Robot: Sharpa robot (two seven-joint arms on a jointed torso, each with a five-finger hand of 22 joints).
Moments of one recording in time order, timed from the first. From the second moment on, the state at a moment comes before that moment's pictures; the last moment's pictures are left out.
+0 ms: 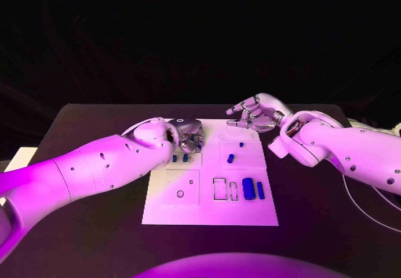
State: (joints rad) left arm 1.18 -0.45 -0.04 1.20 -1.58 -0.09 -0.13; left_hand 1.46 -0.14 0.48 0.05 0.11 1.06 0.12 0.21 0.17 1.13 0.05 0.34 0.13 1.47 -0.03 1.35 1.20 0.12 1.45 0.07 1.12 1.12; right arm 1.08 -0.92 0.13 1.55 -0.94 -0.33 0.11; right_hand 1.34 -0.09 0.14 0.16 0.21 0.97 0.15 0.07 0.07 1.21 0.05 0.79 0.97 1.47 -0.03 1.40 1.31 0.07 1.40 0.08 1.35 1.14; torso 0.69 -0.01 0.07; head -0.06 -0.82
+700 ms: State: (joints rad) left arm 1.19 -0.57 0.02 1.33 -1.54 -0.13 -0.15; left_hand 1.46 -0.14 0.50 0.02 0.10 1.08 0.13 0.19 0.16 1.15 0.06 0.30 0.12 1.47 -0.03 1.36 1.20 0.12 1.45 0.07 1.14 1.15; right arm 1.08 -0.92 0.13 1.55 -0.94 -0.33 0.11; right_hand 1.34 -0.09 0.14 0.16 0.21 0.98 0.14 0.07 0.07 1.21 0.05 0.79 0.97 1.47 -0.03 1.40 1.31 0.07 1.40 0.08 1.35 1.14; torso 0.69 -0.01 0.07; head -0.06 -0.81
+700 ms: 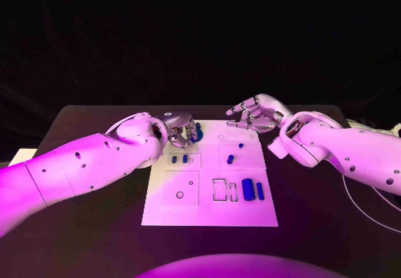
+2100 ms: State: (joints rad) left arm 1.20 -0.59 -0.01 1.30 -1.47 -0.05 -0.18; left_hand 1.44 -0.14 0.50 0.02 0.09 1.08 0.13 0.19 0.15 1.16 0.06 0.29 0.12 1.47 -0.03 1.36 1.19 0.10 1.45 0.07 1.15 1.16; right arm 1.08 -0.92 0.13 1.55 -0.94 -0.33 0.11; right_hand 1.34 -0.09 0.13 0.16 0.21 0.98 0.14 0.07 0.07 1.21 0.05 0.79 0.97 1.47 -0.03 1.40 1.31 0.07 1.40 0.08 1.35 1.14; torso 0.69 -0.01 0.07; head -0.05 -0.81
